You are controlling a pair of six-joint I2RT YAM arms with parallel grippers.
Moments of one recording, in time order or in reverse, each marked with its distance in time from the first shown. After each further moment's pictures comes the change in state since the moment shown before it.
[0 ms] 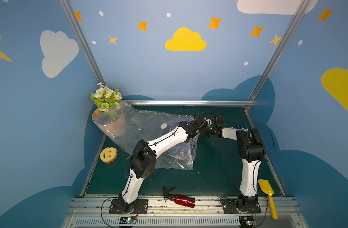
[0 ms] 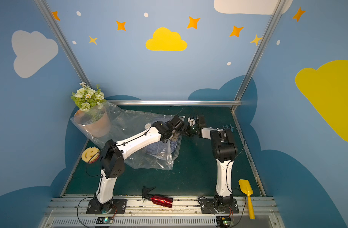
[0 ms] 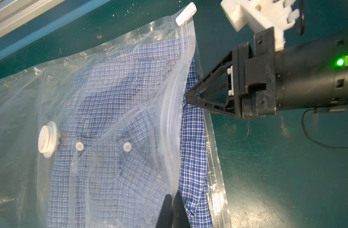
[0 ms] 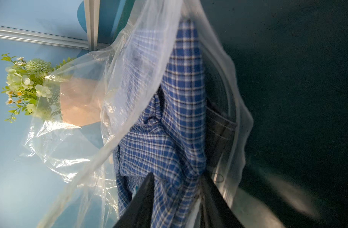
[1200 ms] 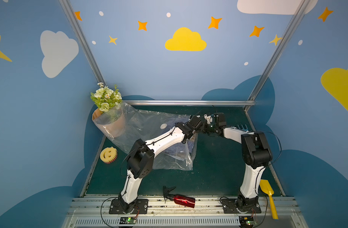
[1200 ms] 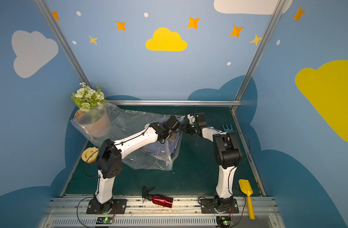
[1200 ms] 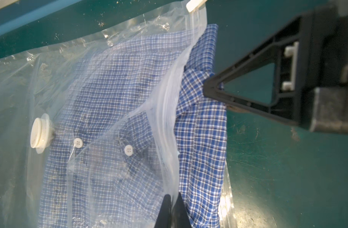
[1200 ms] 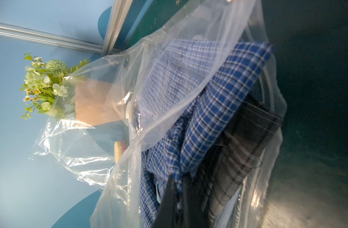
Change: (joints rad) left arm 0.040 -0.043 -0.122 0.093 0.036 -0.025; right arm 0.020 -0.159 -0.056 -0.048 0.060 0.029
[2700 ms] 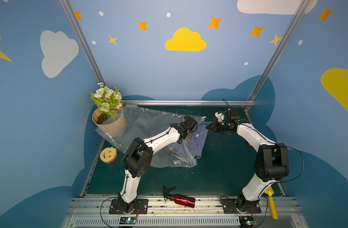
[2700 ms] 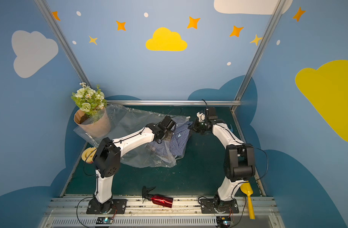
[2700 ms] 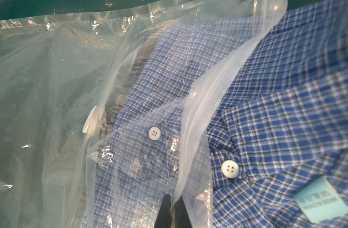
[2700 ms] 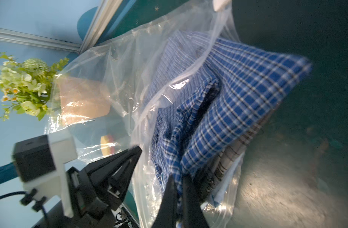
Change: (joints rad) left arm 0.062 -0.022 -0.118 0.115 0.047 -0.017; right arm -0.103 -0.262 0.045 -0.533 0.105 -0.187
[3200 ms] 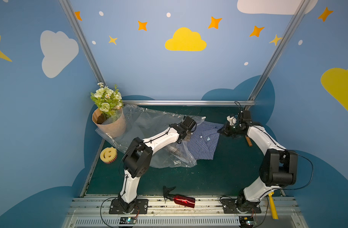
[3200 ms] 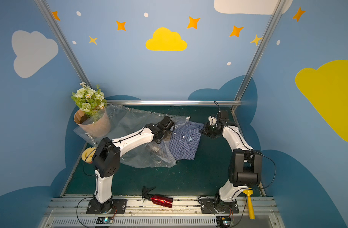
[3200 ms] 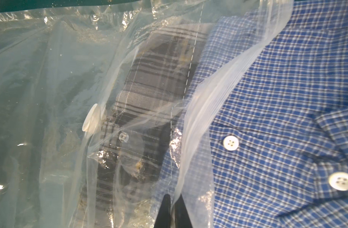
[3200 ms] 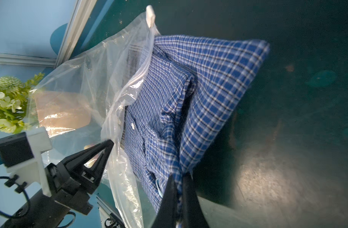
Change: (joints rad) left arm 0.010 -0.006 -0.020 0.014 0.014 -0.003; right arm -0.167 -0.079 -0.031 -0.161 0.033 -0.130
